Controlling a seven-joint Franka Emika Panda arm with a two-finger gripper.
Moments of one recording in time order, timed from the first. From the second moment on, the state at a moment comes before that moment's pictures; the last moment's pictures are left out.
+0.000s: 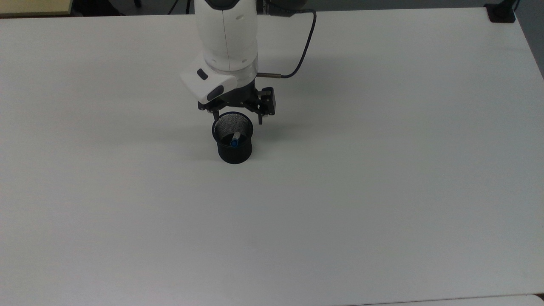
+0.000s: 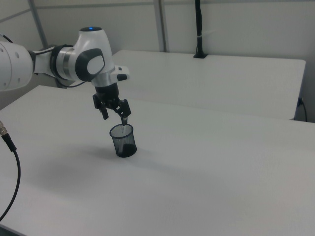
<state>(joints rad) 0.19 0.32 -0.13 -1.65 0.03 2.01 0.11</state>
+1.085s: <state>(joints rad) 0.19 0.38 -0.13 -1.65 0.00 2.18 0.17</state>
